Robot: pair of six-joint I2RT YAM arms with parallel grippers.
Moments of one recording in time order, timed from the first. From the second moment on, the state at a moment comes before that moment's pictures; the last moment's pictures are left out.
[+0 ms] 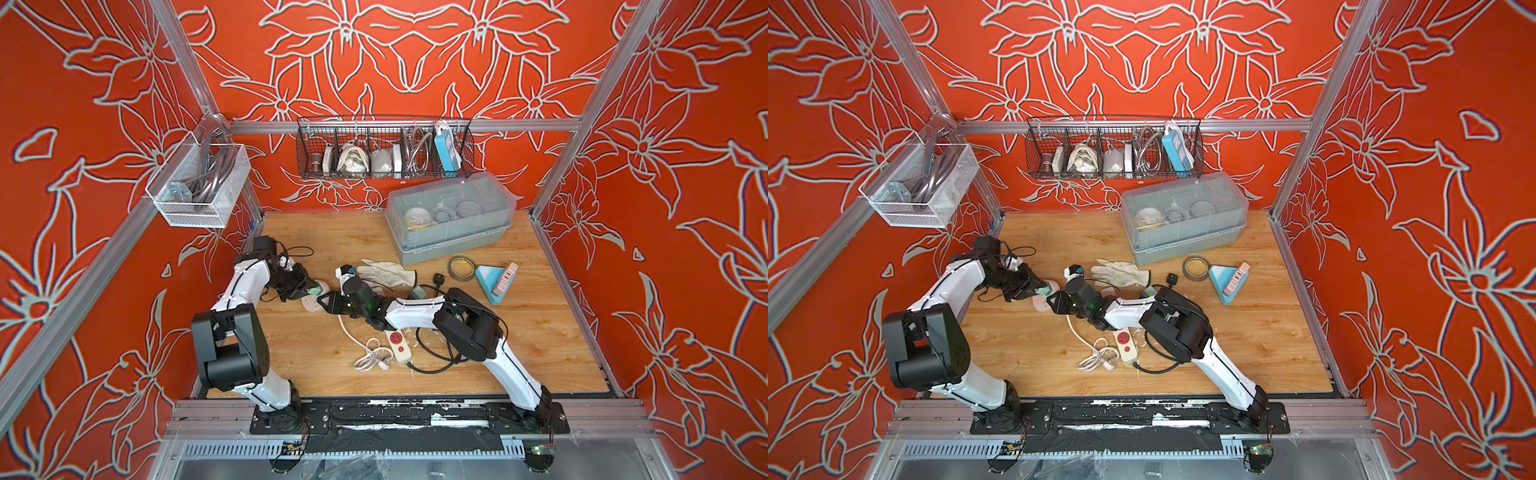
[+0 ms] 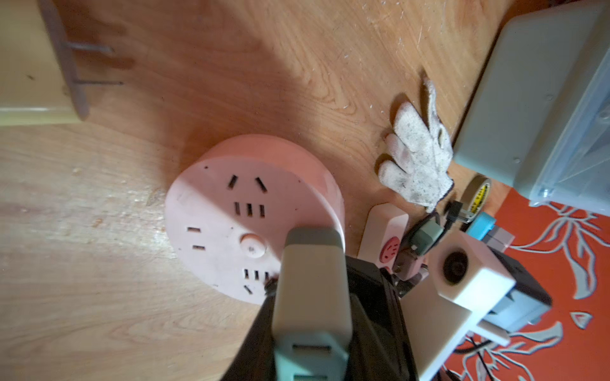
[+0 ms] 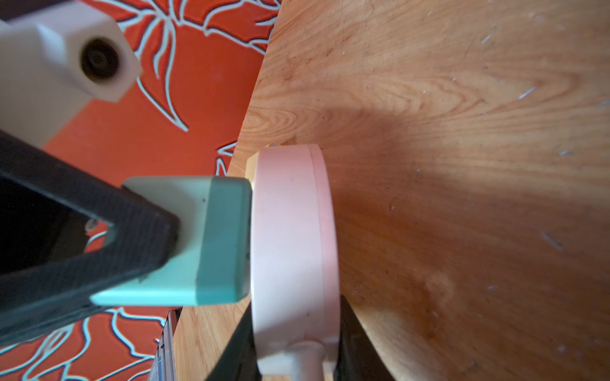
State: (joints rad) left arm 0.27 1.57 1.17 -0.93 0.51 -0.40; right arm 1.06 2.33 1.54 0.36 -0.09 0.95
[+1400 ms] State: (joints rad) left arm 0.45 1.15 0.76 -0.64 0.50 -0.78; right arm 1.02 2.26 1.68 0.01 -0.09 0.87
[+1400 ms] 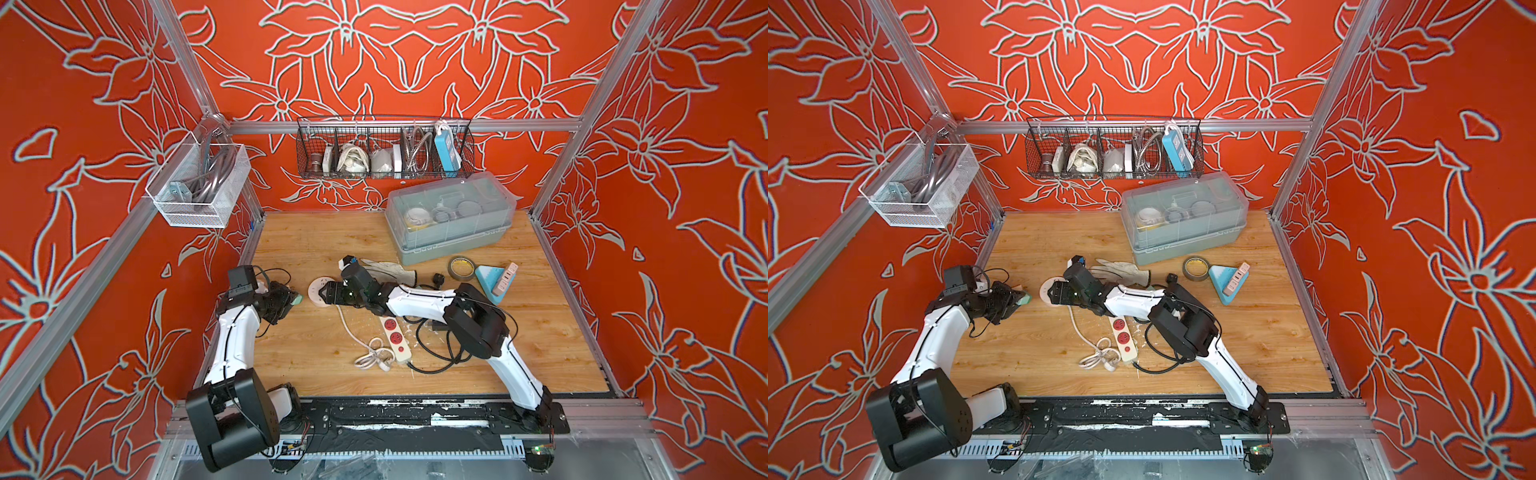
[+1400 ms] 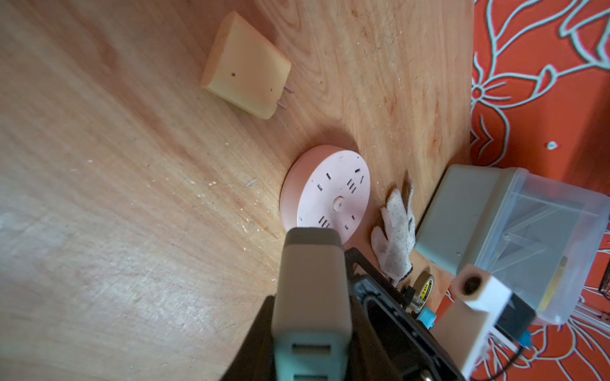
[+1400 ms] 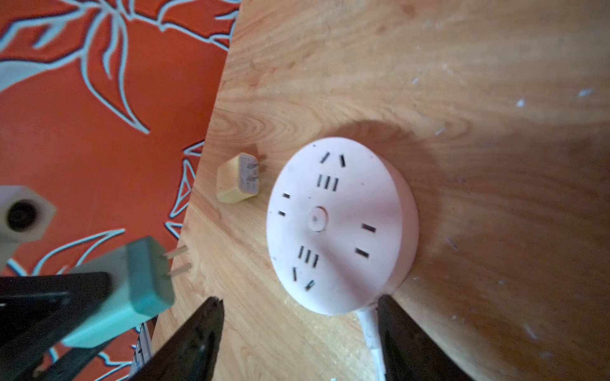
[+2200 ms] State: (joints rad) left arm 0.37 1.11 0.53 -0.54 0.41 -0.83; right arm 1.02 1.56 1.19 -0.31 0.21 0.38
